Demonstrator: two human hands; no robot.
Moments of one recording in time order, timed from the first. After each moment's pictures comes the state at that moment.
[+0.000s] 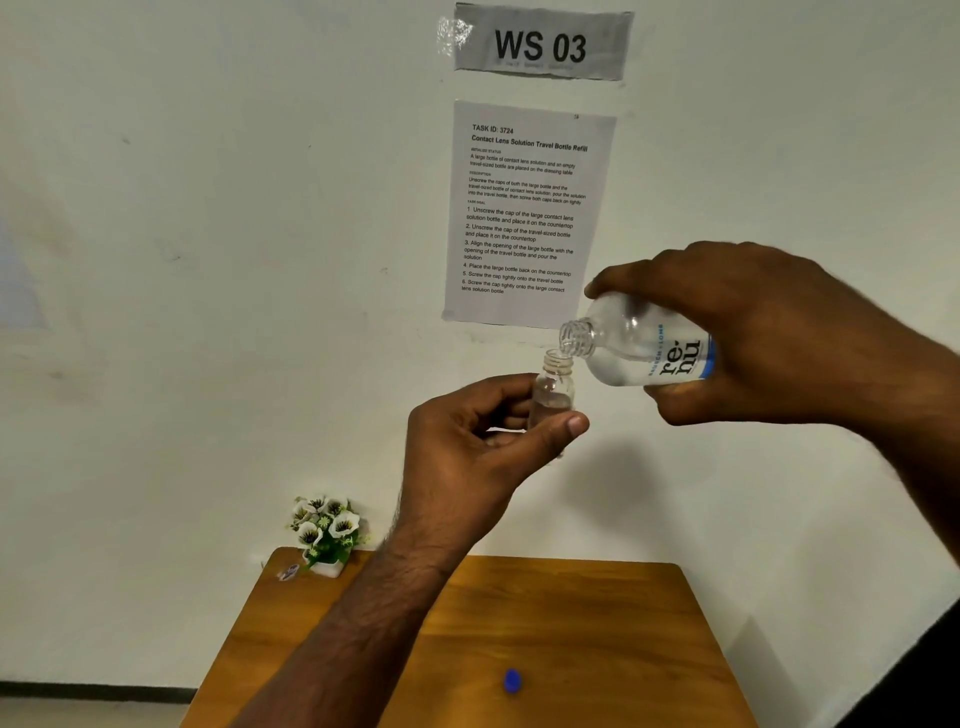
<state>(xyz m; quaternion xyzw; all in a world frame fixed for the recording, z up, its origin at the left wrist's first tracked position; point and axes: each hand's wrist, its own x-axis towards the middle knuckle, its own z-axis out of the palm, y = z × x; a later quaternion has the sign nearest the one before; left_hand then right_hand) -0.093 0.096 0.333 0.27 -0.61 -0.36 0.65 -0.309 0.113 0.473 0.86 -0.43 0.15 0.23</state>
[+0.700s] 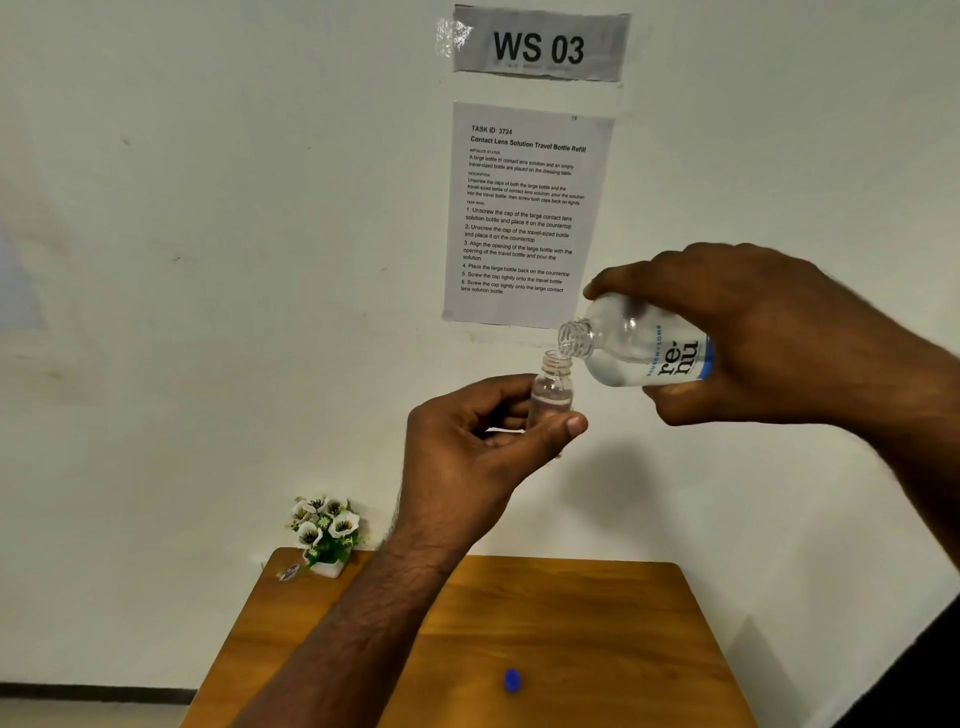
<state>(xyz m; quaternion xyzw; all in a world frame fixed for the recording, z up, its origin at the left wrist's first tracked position) -0.092 0.097 0.335 0.28 -0.61 -0.35 0.65 -0.308 0.114 0.473 0.86 -0.43 0.14 0.23</state>
